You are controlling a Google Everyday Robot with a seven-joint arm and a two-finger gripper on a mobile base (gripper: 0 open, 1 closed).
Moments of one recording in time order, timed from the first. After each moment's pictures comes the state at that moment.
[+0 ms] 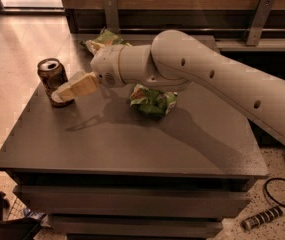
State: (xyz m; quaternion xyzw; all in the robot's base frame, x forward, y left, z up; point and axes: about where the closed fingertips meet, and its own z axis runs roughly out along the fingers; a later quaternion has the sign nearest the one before) arm 0.584 0.163 0.920 -0.51 0.59 0.34 0.53
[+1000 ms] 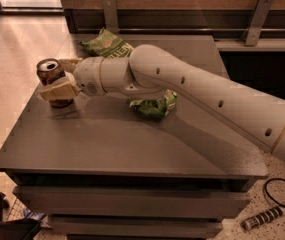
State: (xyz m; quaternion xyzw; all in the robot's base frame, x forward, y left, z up) arm 0.589 0.219 0.890 -0.51 0.56 0.40 0.51
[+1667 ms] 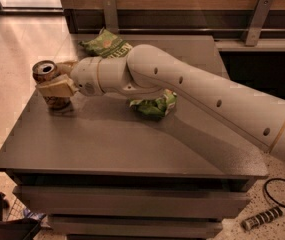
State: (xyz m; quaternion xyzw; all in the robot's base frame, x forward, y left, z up) arm 0.586 0.224 0.890 -0.51 0.56 0.40 0.51
